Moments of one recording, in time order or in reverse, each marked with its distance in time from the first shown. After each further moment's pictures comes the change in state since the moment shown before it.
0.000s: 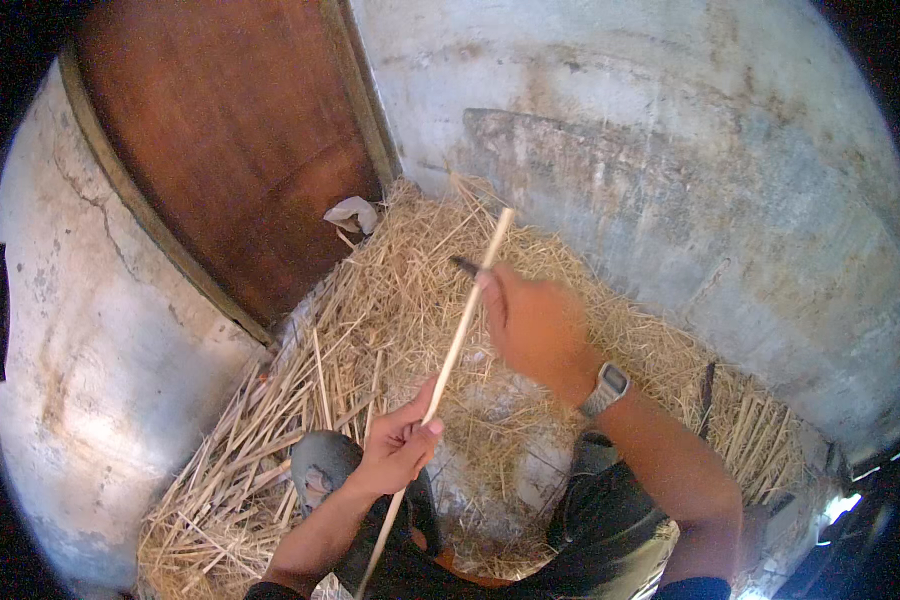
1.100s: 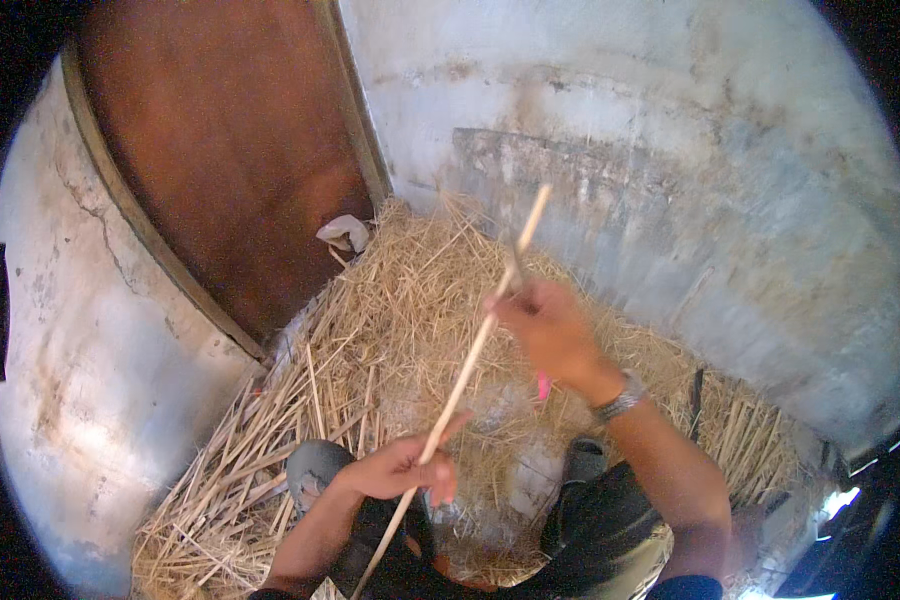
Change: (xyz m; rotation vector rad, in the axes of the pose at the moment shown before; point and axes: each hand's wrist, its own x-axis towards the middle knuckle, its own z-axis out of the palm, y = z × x) left_hand 0.003 0.010 -0.009 0.001 -0.420 -0.189; right_hand -0.010 0.019 -0.034 0.658 -0.144 0.416
